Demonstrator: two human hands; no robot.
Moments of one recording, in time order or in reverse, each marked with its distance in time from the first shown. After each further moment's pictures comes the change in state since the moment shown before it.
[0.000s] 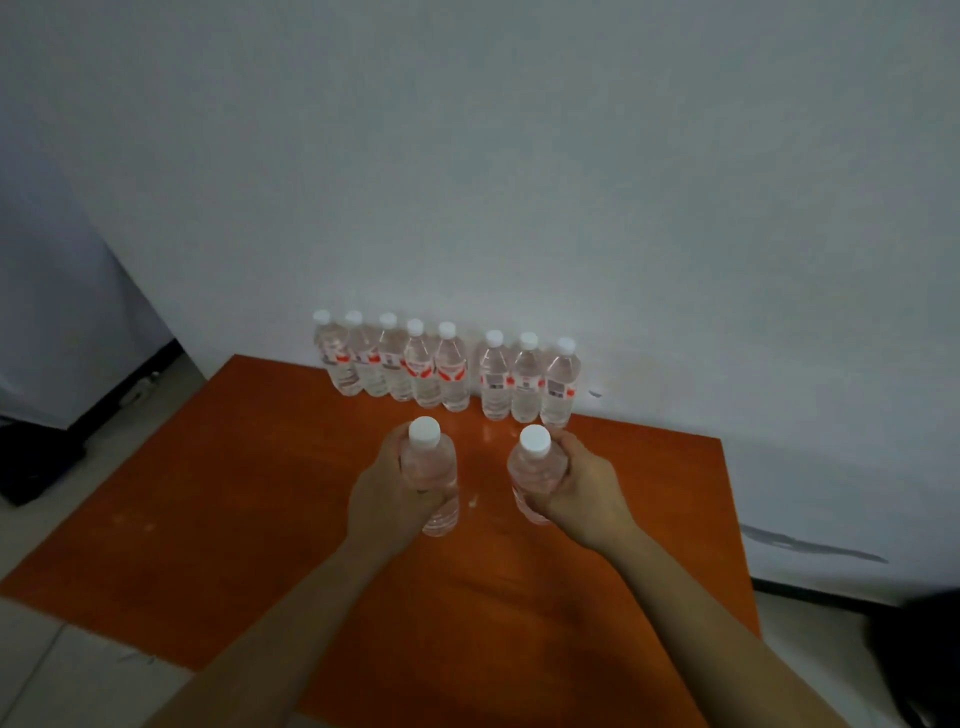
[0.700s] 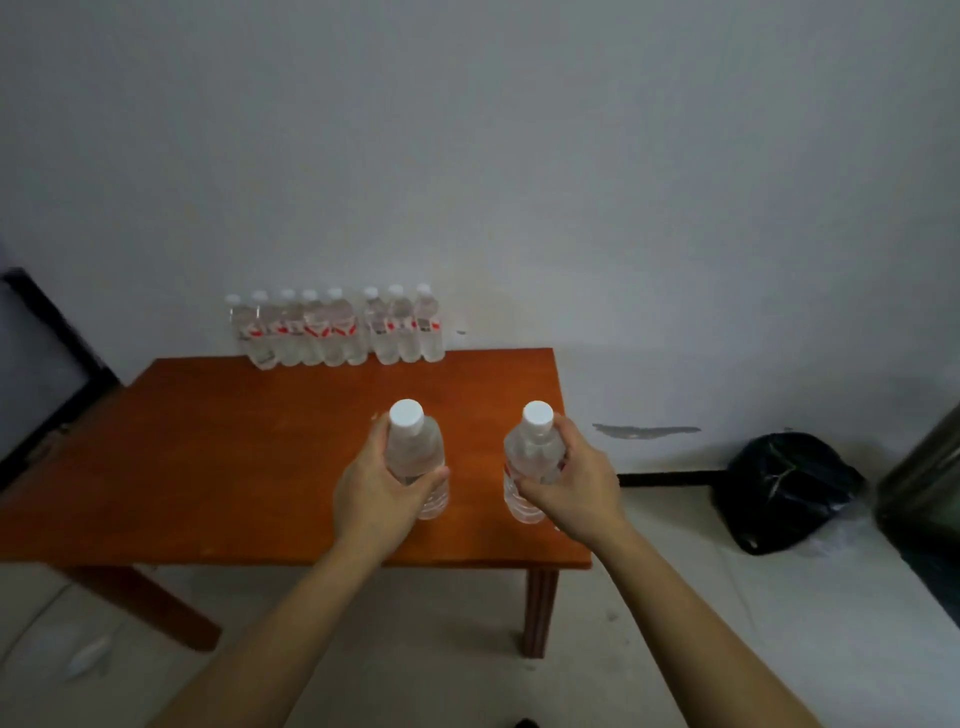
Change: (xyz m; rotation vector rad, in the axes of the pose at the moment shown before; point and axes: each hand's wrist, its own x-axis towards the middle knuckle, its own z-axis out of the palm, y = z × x) left_hand -0.330 0.095 0.023 -0.026 -0.048 0.215; right_hand -0.366 0.023 -0.101 -0.047 0.329 0.077
